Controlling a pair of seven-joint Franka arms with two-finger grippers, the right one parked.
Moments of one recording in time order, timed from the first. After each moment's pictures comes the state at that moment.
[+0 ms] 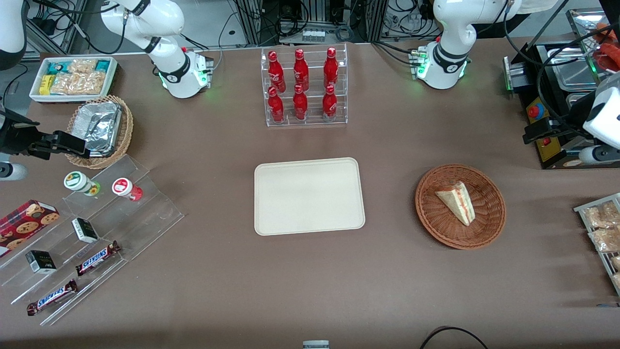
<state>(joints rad) -0.02 0.05 0.02 -1.56 0.00 1.44 -0.11</state>
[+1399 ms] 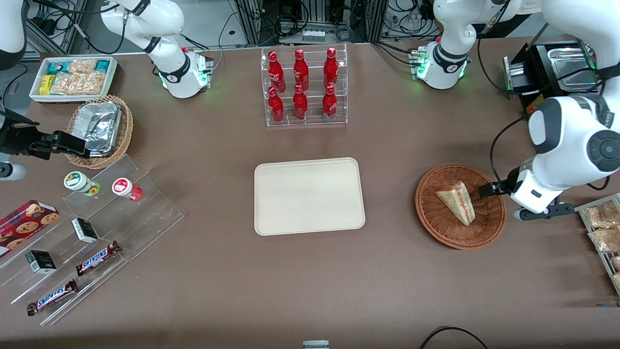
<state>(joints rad) -0.03 0.22 0.01 -1.92 -0.01 2.03 -0.17</state>
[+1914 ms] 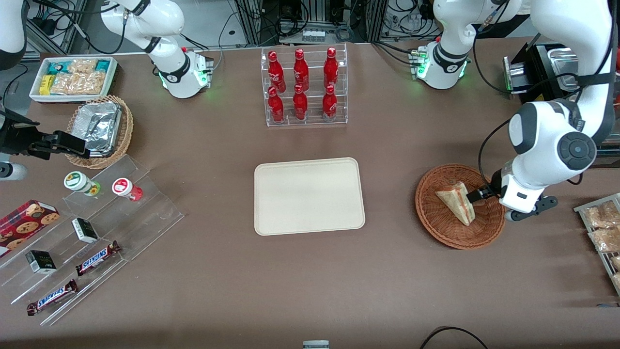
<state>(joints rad) -0.05 0.22 0.00 -2.03 -0.01 2.18 -0.49</state>
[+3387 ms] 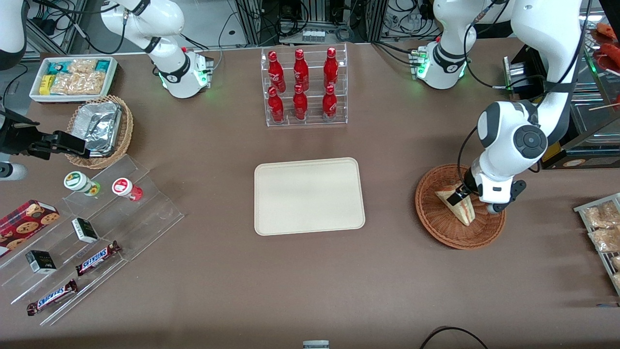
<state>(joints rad) -0.05 0.21 -0.07 -2.21 -0.01 2.41 -0.79</state>
